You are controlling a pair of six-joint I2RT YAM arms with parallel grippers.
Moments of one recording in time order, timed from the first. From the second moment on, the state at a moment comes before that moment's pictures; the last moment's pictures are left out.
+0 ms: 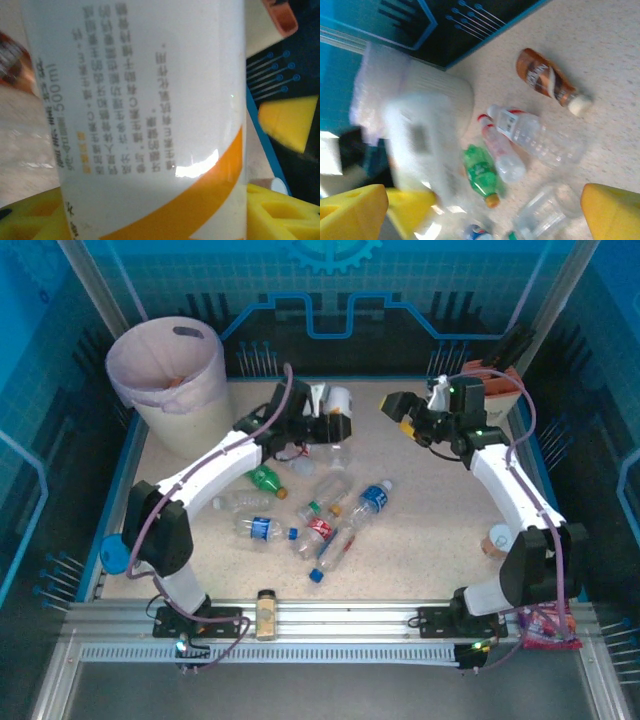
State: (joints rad) left arm -0.49 1.72 1.54 -0.43 0.30 -0.54; right arm 0.12 1.43 1.21 -0.38 -0.62 0.70
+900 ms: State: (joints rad) left arm 0.20 1.88 2.16 -0.62 0.04 -0.39; right arm 0.12 1.32 0.96 -0.64 -0.57 0.50
